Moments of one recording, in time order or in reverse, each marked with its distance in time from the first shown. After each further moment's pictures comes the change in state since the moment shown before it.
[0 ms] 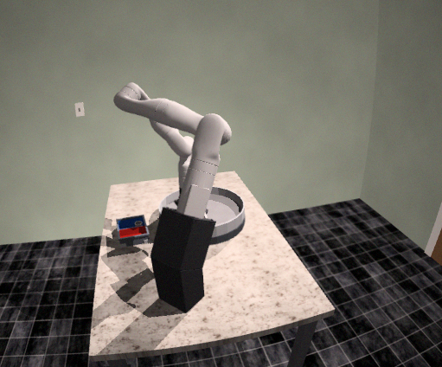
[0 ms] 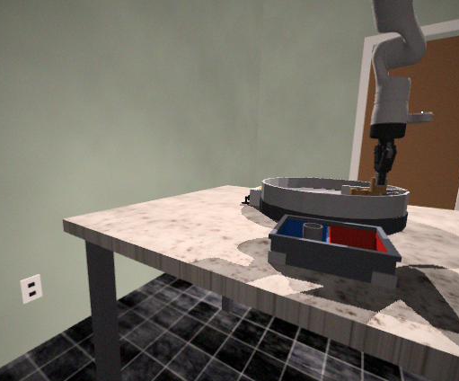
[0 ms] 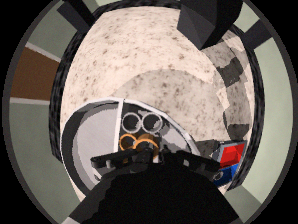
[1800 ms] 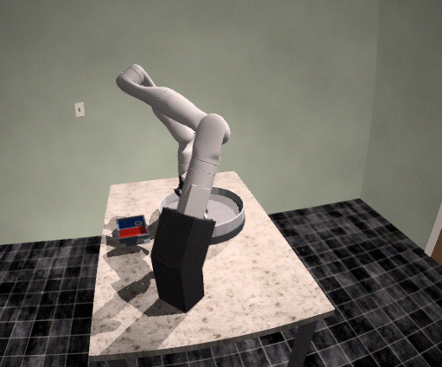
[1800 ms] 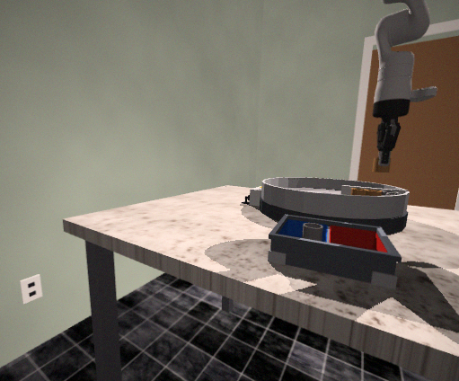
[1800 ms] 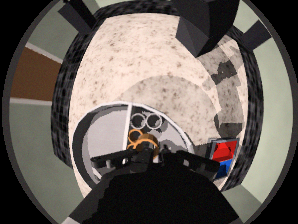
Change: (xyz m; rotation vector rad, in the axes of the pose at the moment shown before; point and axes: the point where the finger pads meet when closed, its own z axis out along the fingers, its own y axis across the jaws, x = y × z) arm 0.002 -0.002 -0.055 0.005 0.004 0.002
